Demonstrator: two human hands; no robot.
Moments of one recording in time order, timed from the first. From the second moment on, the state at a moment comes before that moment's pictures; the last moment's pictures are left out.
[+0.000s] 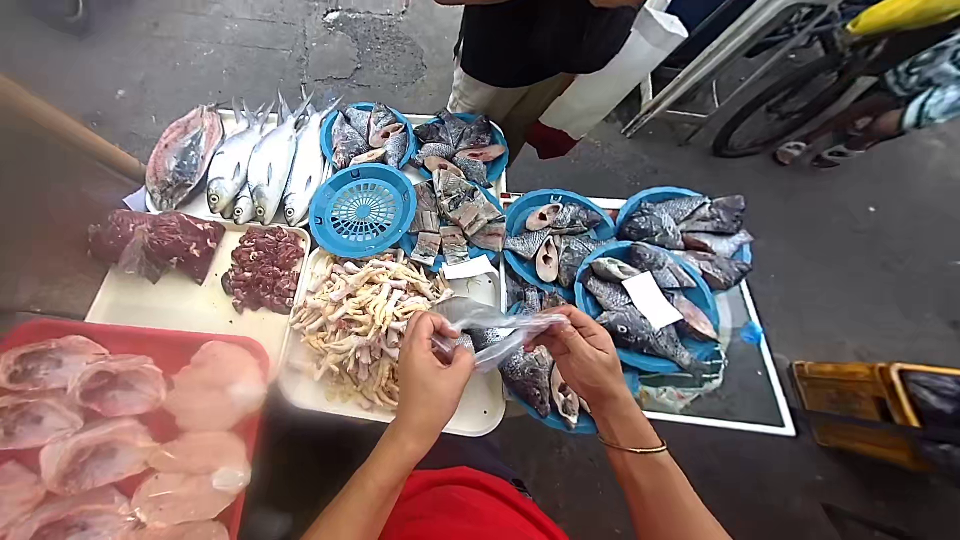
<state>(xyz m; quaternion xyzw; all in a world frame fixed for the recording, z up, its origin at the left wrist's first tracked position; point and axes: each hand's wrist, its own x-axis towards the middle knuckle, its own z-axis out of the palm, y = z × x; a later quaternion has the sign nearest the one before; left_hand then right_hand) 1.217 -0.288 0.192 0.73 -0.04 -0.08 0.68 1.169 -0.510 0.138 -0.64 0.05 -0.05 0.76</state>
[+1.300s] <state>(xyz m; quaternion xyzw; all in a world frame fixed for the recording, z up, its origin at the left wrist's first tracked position) 1.104 -0.348 0.068 0.85 -0.10 0.08 0.51 1.079 -0.521 0.199 -0.85 -0.21 0.05 0.49</state>
